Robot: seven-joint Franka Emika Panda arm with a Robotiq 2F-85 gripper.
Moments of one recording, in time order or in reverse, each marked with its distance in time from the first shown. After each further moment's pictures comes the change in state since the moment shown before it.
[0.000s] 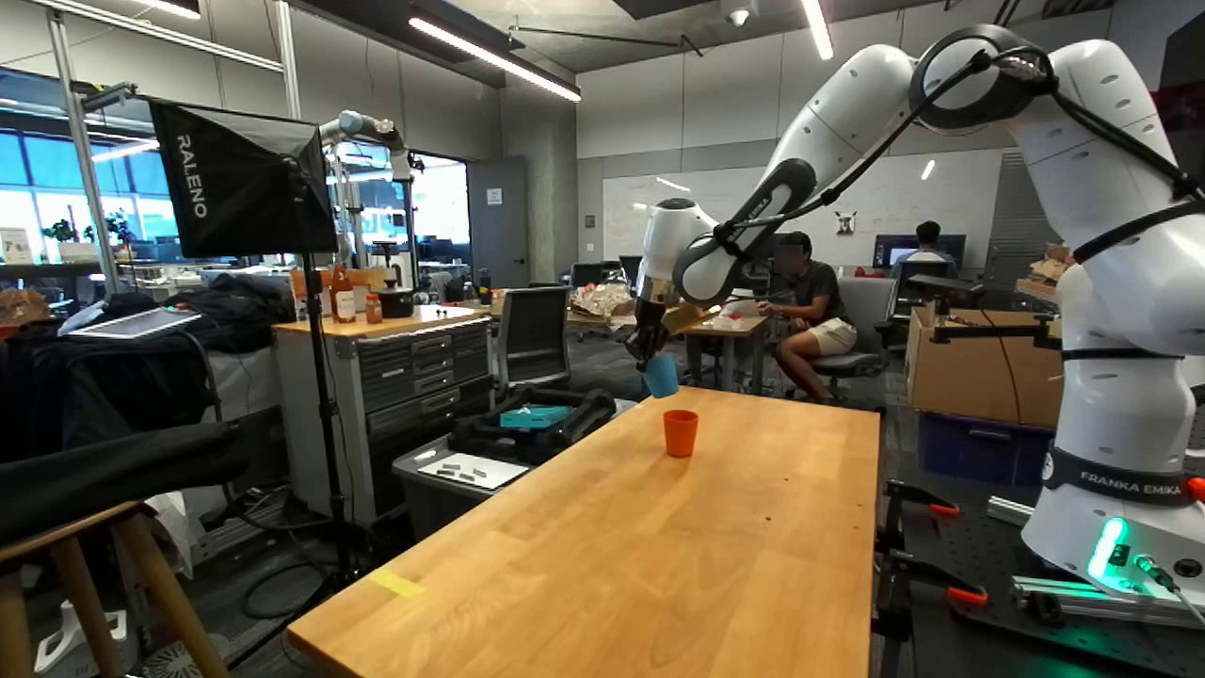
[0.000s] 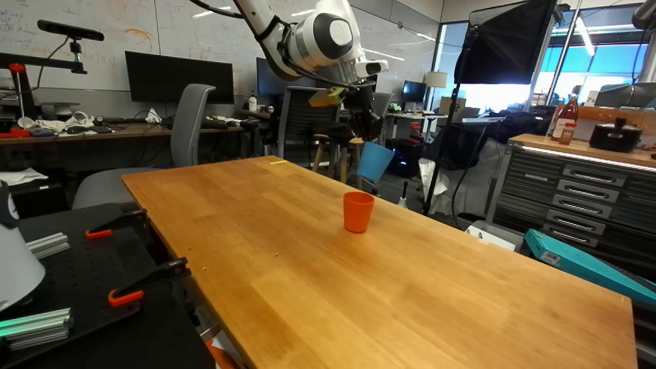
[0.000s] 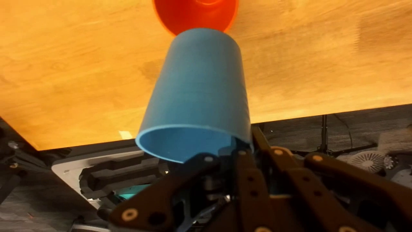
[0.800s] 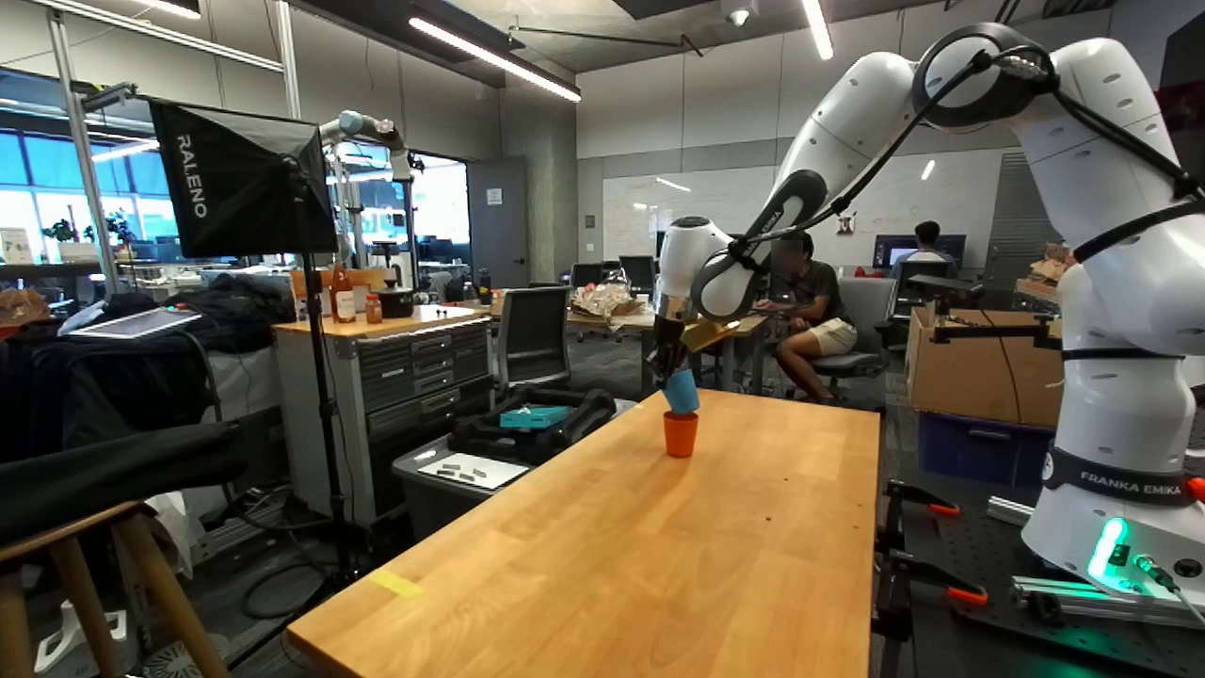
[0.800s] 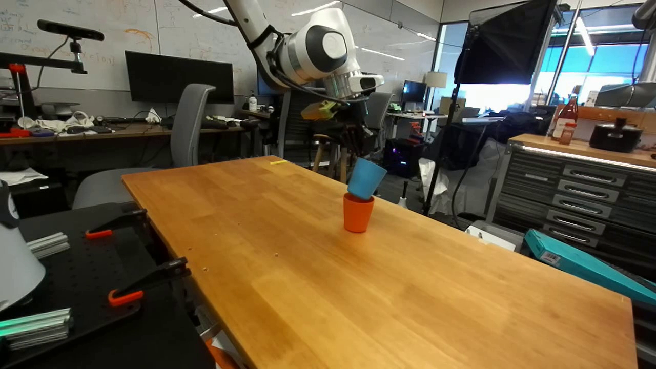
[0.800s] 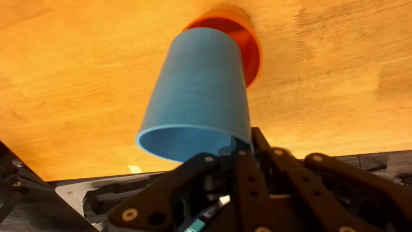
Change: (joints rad) arm -0.006 -0.014 -0.015 -0.108 -0.009 0.044 0.000
